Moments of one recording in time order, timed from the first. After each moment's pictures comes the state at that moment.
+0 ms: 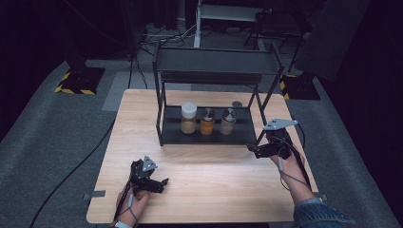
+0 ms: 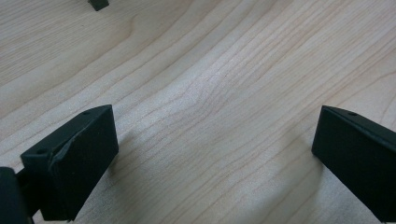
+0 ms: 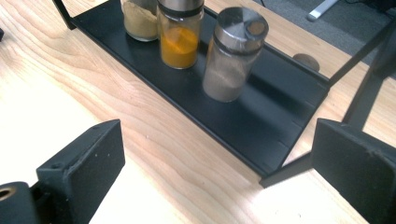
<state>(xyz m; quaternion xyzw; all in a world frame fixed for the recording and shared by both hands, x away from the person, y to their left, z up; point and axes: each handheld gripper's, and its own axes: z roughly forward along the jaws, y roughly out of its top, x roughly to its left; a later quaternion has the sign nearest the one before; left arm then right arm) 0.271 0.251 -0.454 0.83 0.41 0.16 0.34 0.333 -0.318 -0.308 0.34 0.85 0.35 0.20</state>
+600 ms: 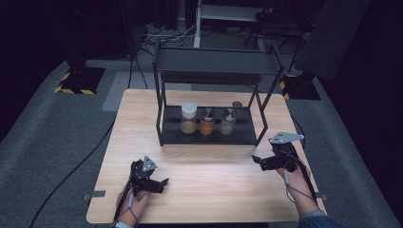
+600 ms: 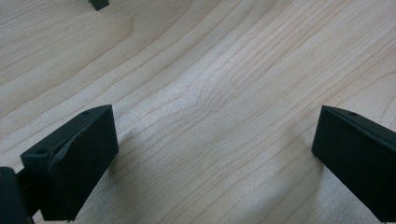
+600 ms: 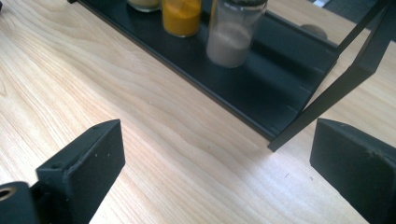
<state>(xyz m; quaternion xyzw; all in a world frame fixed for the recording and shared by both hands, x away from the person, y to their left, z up) 0.270 0.251 -0.454 0.83 0.41 0.16 0.33 0.311 -0.341 -0.340 0.34 0.85 0.35 0.19</state>
